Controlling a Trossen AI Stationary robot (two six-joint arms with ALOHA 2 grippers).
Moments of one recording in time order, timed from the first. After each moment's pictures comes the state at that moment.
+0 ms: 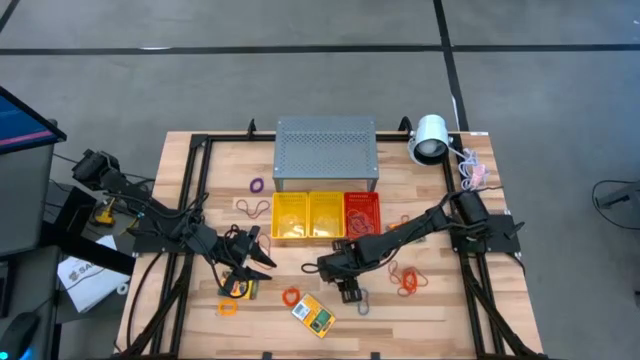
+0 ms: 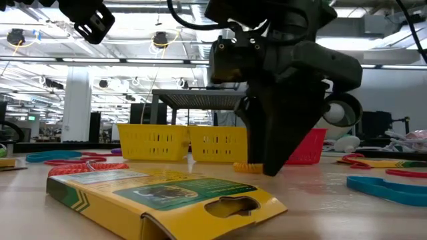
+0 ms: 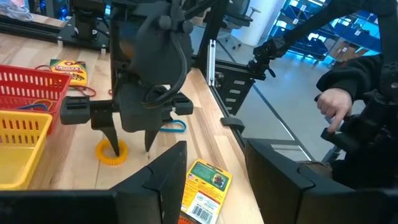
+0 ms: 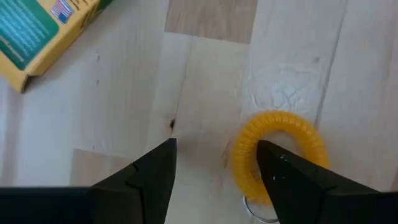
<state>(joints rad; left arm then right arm) -0.54 1.00 0.45 0.32 -0.21 -0.36 0.32 2.09 1.37 -0.58 -0.05 0.15</state>
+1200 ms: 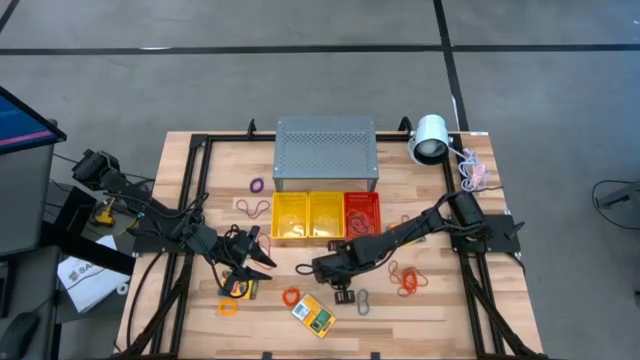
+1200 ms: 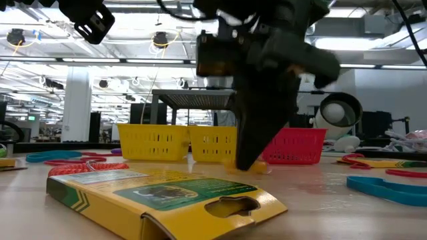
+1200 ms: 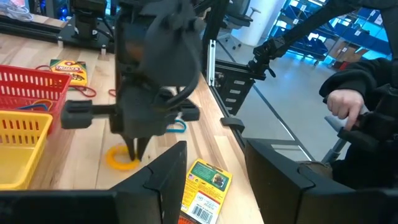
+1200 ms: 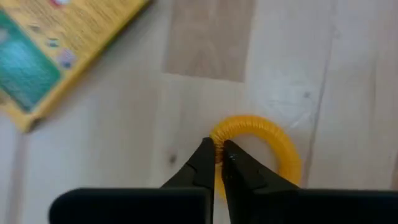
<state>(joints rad) -0.54 1.00 0.45 0.32 -0.21 -0.36 0.32 2.10 1.45 -0.58 -0.01 0.18</state>
